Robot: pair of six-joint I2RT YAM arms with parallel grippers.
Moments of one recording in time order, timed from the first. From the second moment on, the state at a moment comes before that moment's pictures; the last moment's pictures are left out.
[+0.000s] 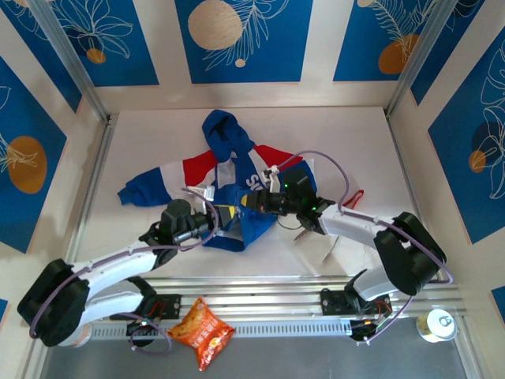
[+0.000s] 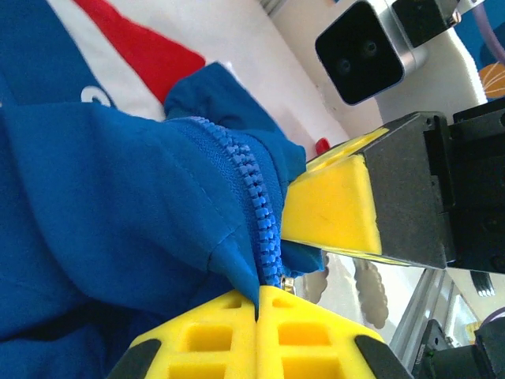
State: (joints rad) left arm -0.68 1.10 0.35 0.44 0.28 -0.66; right arm 0.65 1.45 0.69 0.30 -0.54 0.90
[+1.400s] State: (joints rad) left arm -0.57 1.31 0.68 -0.14 0.61 -0.60; right arm 0.79 1.29 0.80 -0.22 -0.28 0.20
